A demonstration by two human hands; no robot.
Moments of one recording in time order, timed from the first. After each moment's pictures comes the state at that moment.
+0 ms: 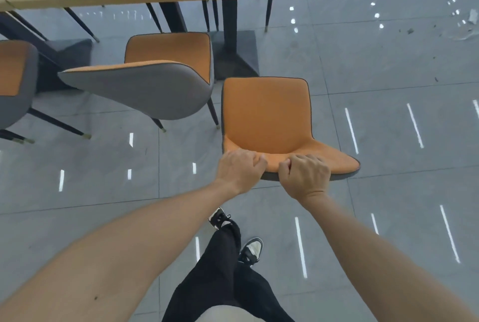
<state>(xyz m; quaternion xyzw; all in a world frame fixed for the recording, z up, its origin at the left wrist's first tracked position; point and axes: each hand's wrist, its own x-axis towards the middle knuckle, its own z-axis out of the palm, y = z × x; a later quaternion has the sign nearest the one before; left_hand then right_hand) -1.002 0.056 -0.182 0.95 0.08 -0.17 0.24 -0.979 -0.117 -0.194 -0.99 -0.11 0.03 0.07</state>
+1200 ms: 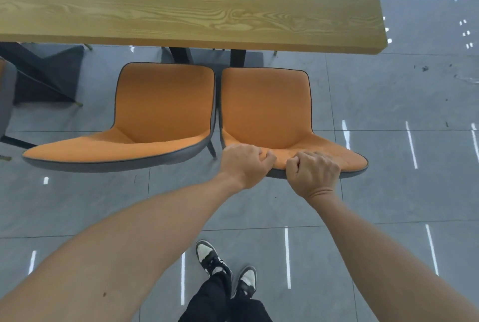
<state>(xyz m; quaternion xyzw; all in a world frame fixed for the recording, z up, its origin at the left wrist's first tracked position) -0.750 0.138 -0.218 0.97 0.07 -0.12 0.21 -0.722 -0.040 -0.208 -0.98 -0.15 -0.07 0.07</state>
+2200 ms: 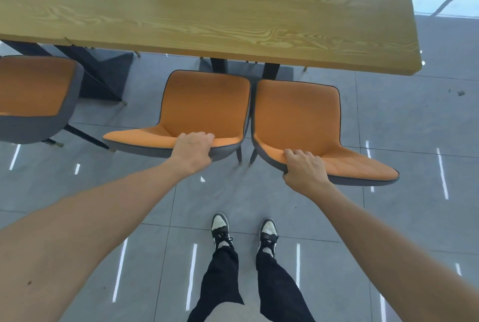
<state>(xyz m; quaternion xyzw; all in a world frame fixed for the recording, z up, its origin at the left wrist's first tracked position) -0.819 0.330 -0.181 0.98 0.08 -0.20 0.01 -0.737 0.046 -0.177 -0.93 -0.29 0.21 -0.05</state>
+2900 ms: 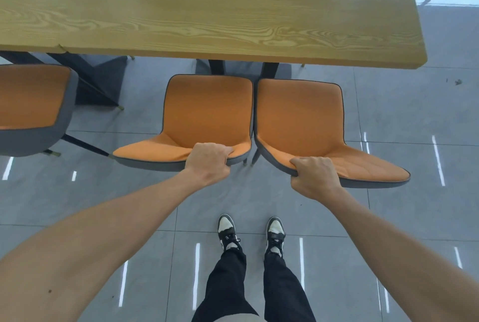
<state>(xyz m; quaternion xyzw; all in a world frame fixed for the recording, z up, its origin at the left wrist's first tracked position) -0.822 0.326 -0.196 0.99 0.00 -0.10 0.07 -0.741 0.050 -0.188 -0.93 -0.33 0.14 -0.03</state>
